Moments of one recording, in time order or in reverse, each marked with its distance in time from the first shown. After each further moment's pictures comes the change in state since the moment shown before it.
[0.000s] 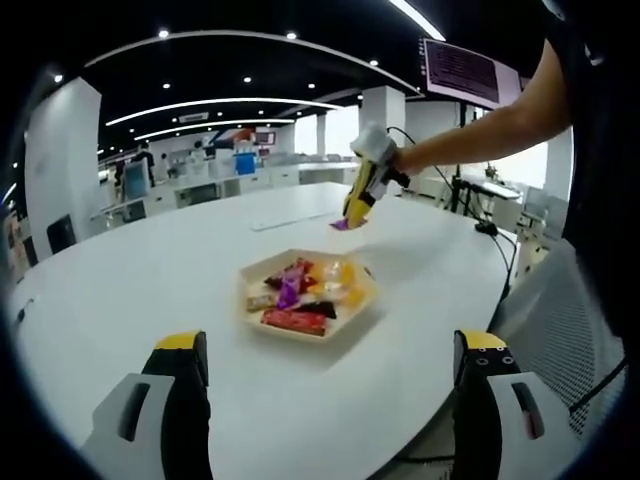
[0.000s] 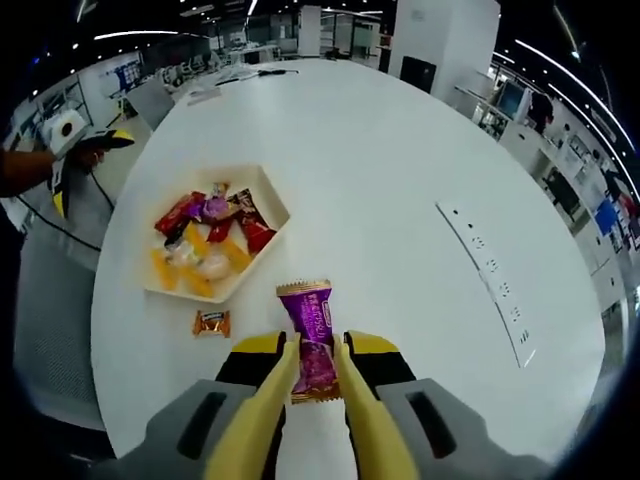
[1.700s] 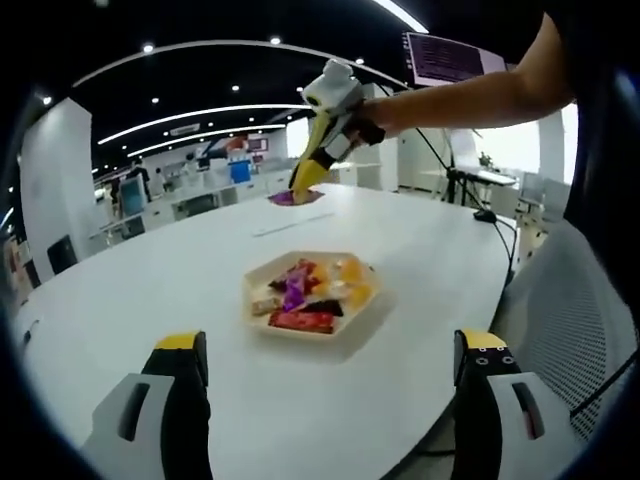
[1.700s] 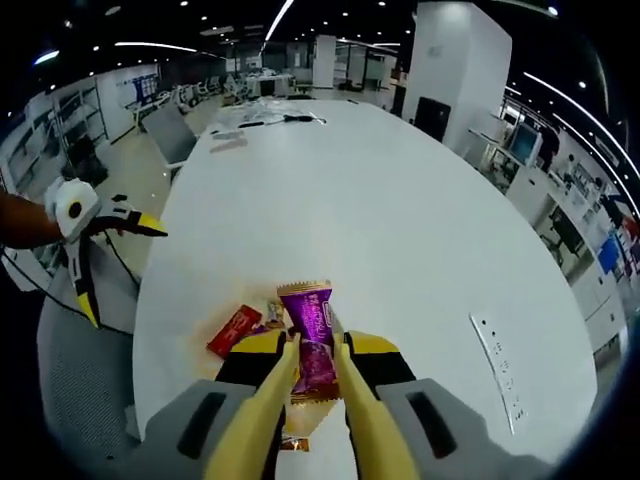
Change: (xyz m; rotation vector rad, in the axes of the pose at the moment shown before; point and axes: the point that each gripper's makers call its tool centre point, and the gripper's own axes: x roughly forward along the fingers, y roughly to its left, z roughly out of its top) left arm -0.002 0.006 -0.002 0.064 -0.016 0.006; right arm 0.010 0.087 0.153 -0.077 -0.131 0.011
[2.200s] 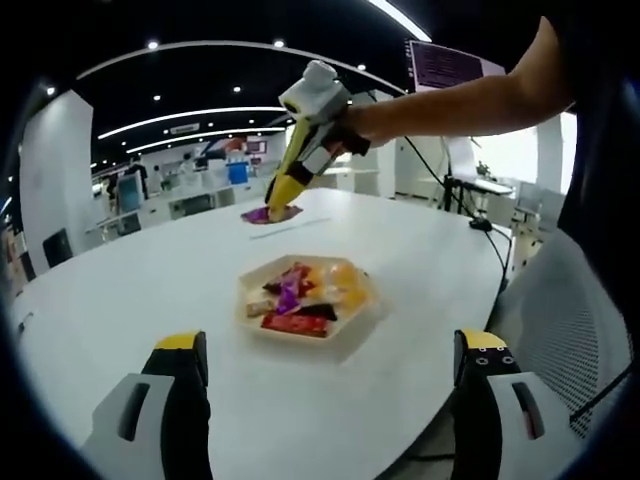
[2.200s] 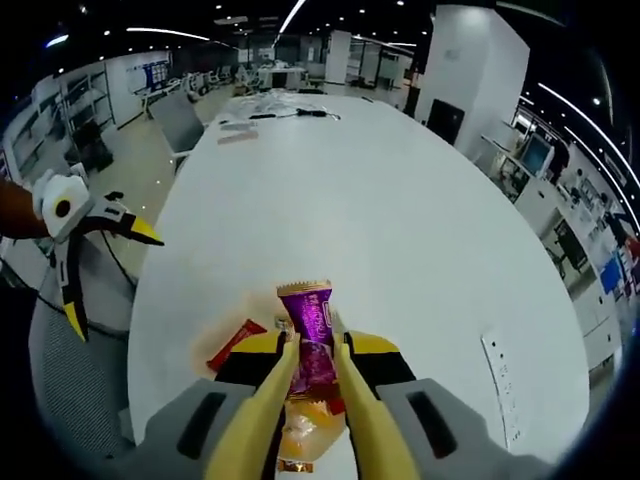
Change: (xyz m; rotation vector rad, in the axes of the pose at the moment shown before) left arm 0.000 -0.006 0.002 -0.031 -0.010 -0.032; right arm 0.029 0.010 0.017 -0.052 0.019 0.012
